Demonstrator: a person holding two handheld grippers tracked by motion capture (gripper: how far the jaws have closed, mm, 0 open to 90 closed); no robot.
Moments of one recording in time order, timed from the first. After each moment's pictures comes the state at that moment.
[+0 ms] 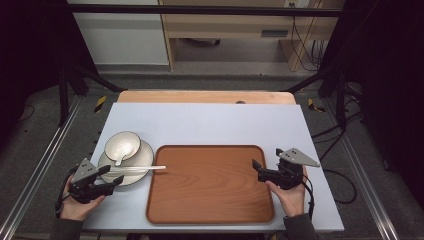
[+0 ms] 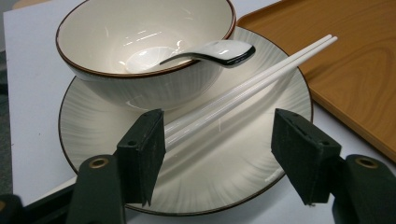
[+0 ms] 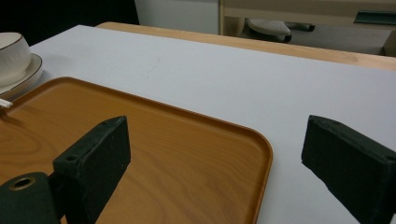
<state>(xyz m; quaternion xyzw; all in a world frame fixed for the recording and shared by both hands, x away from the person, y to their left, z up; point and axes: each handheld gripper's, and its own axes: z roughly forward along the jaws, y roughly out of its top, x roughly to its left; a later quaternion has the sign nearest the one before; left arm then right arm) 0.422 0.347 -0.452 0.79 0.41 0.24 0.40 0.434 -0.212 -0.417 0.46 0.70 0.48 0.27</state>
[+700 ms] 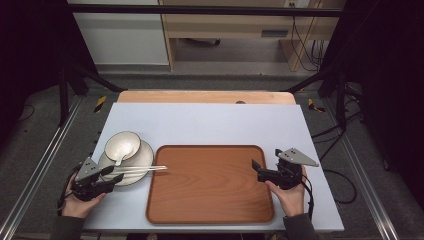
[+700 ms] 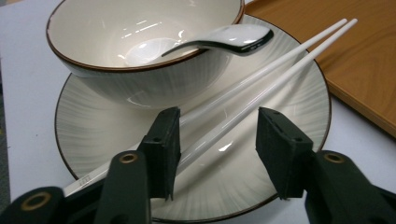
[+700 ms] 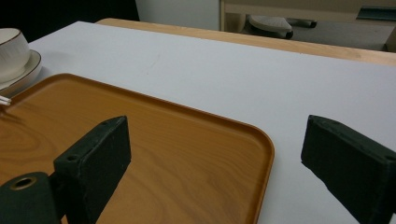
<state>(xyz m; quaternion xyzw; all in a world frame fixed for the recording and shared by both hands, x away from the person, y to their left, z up) 0.430 0.348 -0.459 0.80 0.40 0.23 0.38 0.435 -0.212 -0.419 0.46 0.70 0.48 0.26</state>
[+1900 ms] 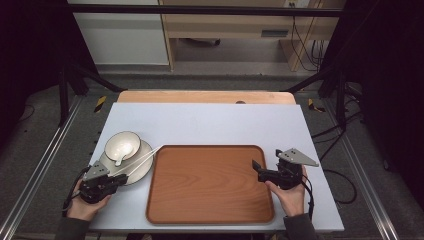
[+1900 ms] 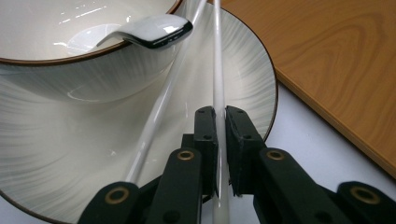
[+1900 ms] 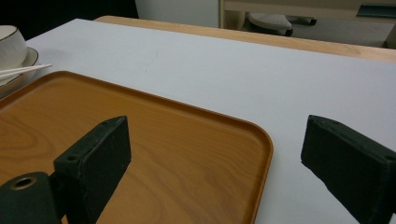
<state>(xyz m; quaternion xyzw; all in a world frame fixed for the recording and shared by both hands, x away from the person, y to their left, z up) 0.425 0.326 -0.457 0.81 0.40 0.19 0.37 0.436 -0.213 -0.421 0.46 0.70 0.47 0.26</state>
